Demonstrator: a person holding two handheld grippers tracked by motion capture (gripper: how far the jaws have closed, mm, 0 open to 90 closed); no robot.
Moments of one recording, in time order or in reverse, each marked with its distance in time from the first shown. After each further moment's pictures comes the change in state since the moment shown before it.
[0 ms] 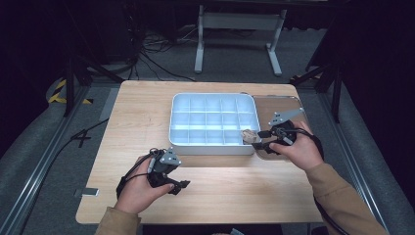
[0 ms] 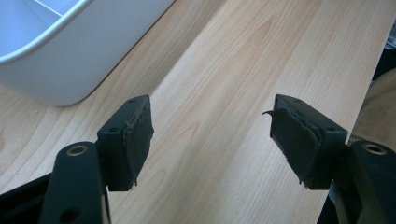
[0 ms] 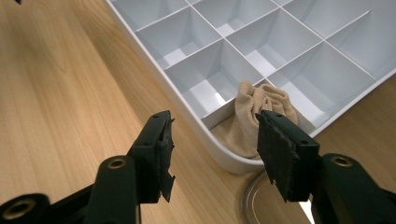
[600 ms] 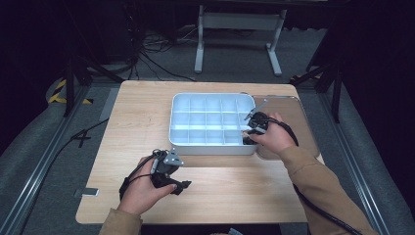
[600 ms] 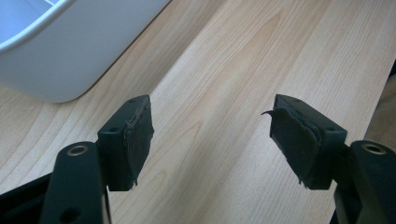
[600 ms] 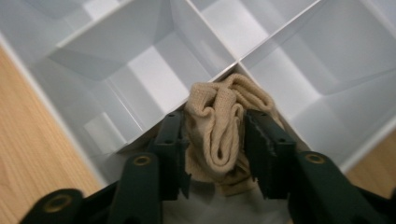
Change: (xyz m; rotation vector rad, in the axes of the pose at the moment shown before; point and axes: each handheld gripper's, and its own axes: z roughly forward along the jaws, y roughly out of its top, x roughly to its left) left arm -0.001 0.000 0.011 0.025 0.019 -0.007; right arm -0.028 0.029 0.074 0.308 -0.085 0.015
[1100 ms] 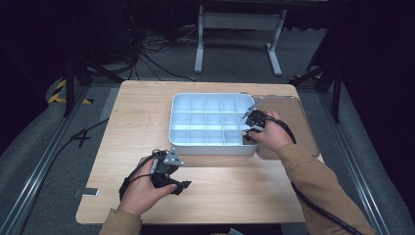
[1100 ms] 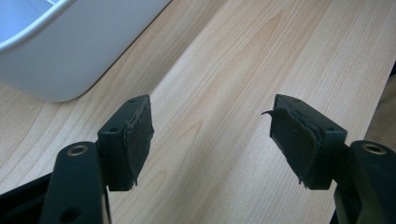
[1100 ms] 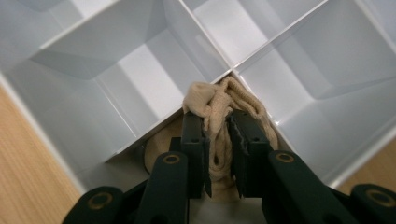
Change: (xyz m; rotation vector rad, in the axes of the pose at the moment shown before) left arm -0.001 0.000 0.000 0.002 0.004 -0.005; right arm -0.001 0.012 0.007 0.070 -0.021 -0.033
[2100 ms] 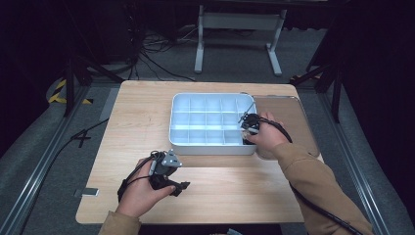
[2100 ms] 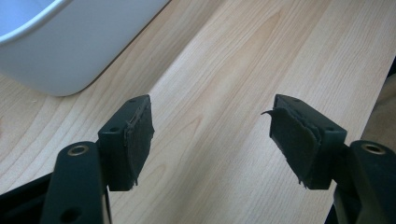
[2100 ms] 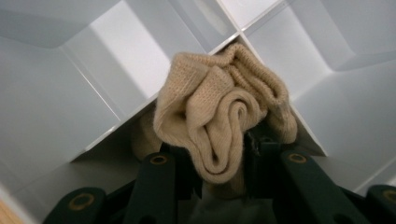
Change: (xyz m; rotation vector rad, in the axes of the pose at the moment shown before) left arm -0.001 -0.004 -0.004 -0.005 0.008 -0.008; right arm 0.000 0.003 0.018 0.142 -0.019 0.003
